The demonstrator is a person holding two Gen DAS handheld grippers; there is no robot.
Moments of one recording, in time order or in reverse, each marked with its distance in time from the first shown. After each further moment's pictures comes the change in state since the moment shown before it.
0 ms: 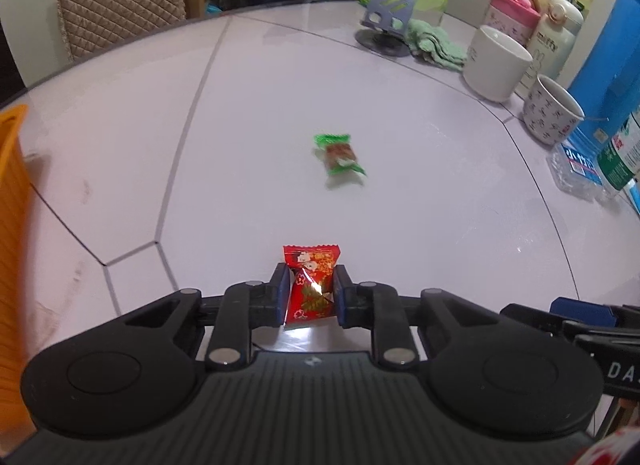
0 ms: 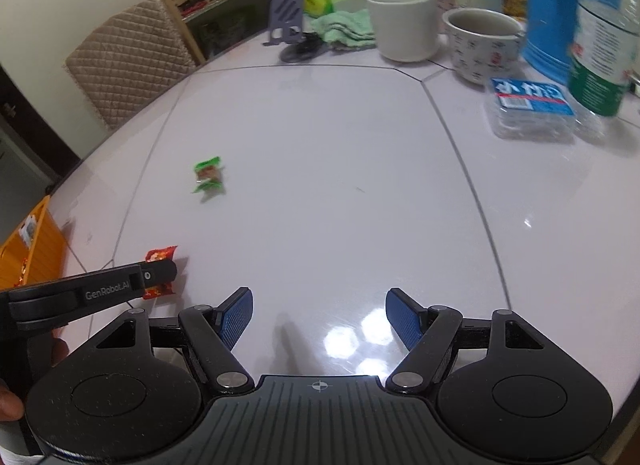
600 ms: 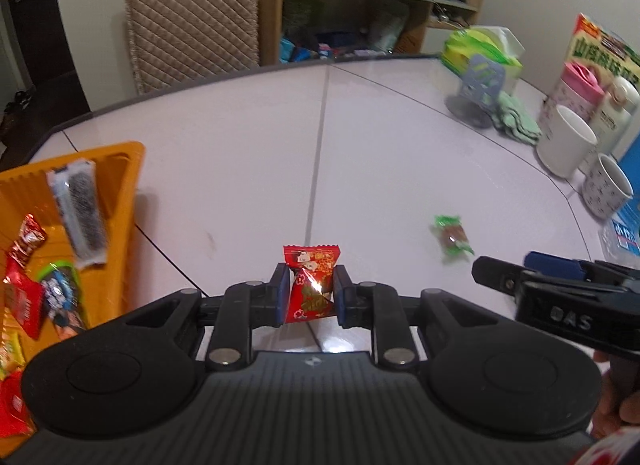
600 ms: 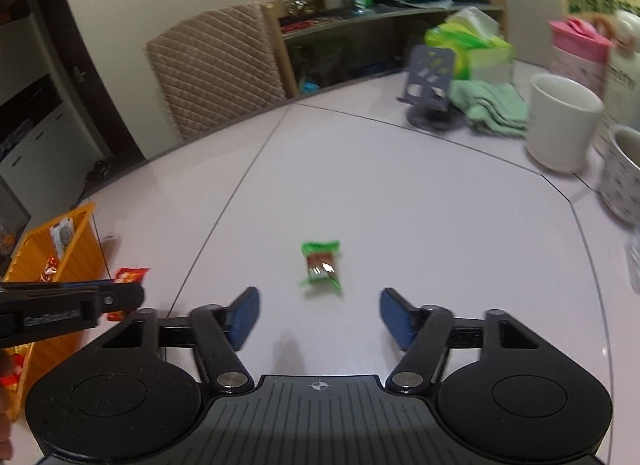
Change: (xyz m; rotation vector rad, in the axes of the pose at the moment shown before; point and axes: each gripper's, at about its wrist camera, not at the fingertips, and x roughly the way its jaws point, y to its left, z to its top) left arm -0.031 0.079 0.032 -0.099 -0.093 0.117; right arm 0.064 0.084 0.050 -0.244 -0.113 0.127
